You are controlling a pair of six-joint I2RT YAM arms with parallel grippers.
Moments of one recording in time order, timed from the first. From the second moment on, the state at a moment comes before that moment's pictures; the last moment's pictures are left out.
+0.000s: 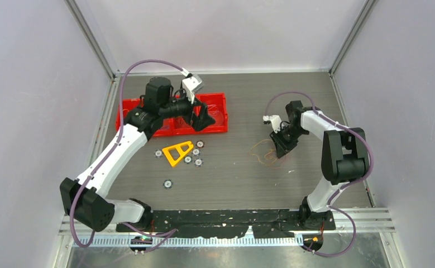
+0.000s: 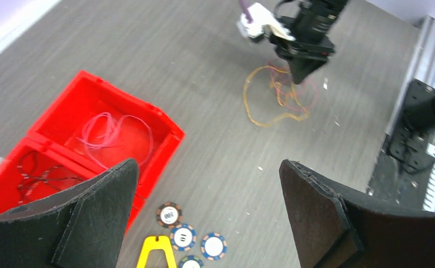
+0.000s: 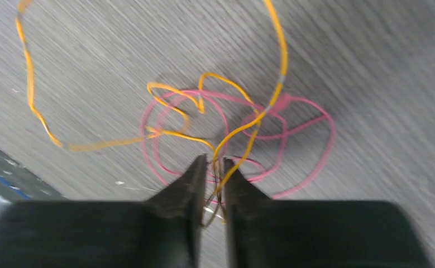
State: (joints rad) left arm -0.44 1.33 1.29 -0.38 0.56 0.13; right arm 0.09 1.70 1.08 -0.86 -0.36 -0.62
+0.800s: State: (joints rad) left arm -0.85 1.17 1.11 -0.49 0.63 0.72; right arm 0.32 1.36 1.18 -0.98 -0.83 -0.56
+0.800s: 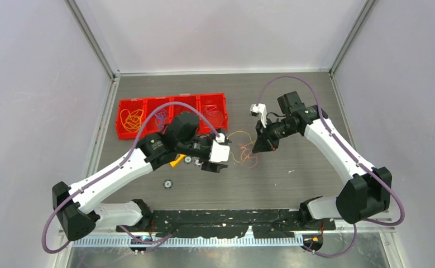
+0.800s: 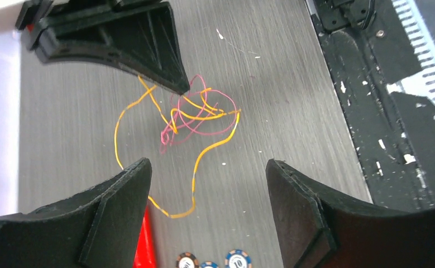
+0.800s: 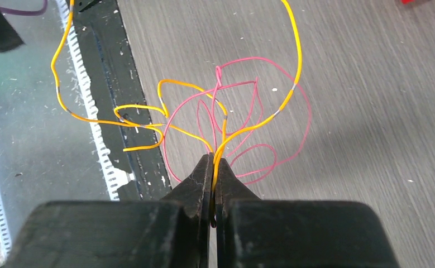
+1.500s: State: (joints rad) left arm -0.65 1.10 1.10 -0.60 0.61 0.57; right arm 0.15 1.47 1.18 -1.06 -0.88 -0.68
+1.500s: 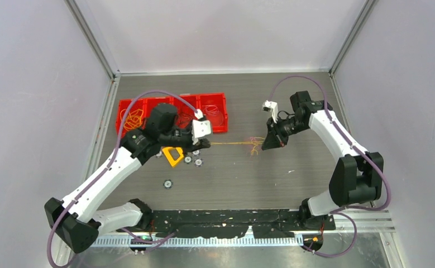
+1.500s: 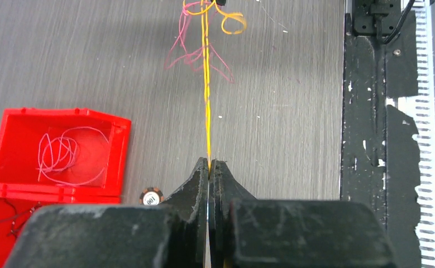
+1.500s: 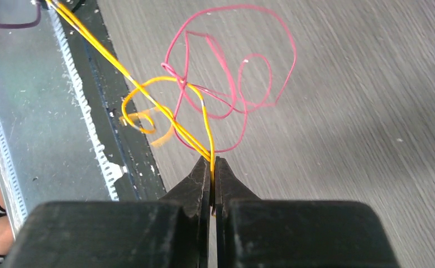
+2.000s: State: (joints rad) left arm -0.48 0.95 1.16 -0.71 0.76 0.45; right arm -0.09 1.60 1.19 -1.01 -0.52 -0.77
